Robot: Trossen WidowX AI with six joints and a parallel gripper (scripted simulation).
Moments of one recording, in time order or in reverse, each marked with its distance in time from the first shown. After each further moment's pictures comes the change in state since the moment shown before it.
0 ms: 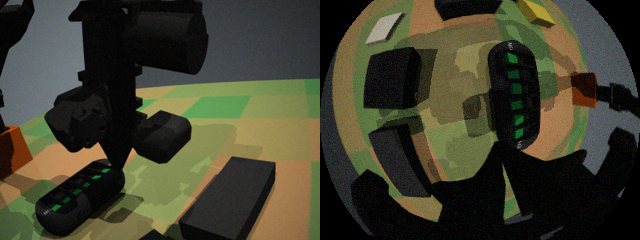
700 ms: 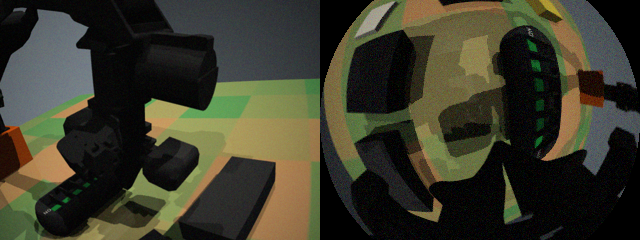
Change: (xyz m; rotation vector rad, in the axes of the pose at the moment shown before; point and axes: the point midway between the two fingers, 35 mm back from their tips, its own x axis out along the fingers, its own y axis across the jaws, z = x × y) arm 0.030 0.013 -0.001 0.012 0.015 -0.001
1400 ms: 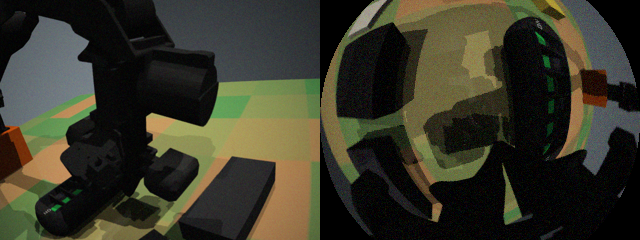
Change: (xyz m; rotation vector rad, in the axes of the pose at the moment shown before) arm 0.015 0.002 0.000 0.006 0.006 -0.004
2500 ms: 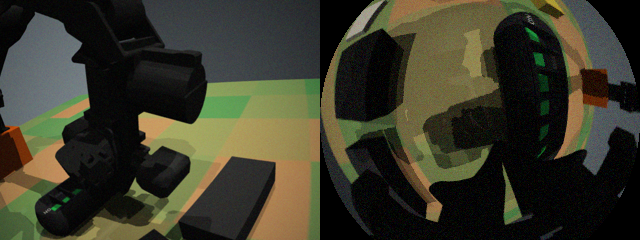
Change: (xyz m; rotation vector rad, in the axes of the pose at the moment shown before) arm 0.003 -0.011 -0.001 0.000 0.003 0.007
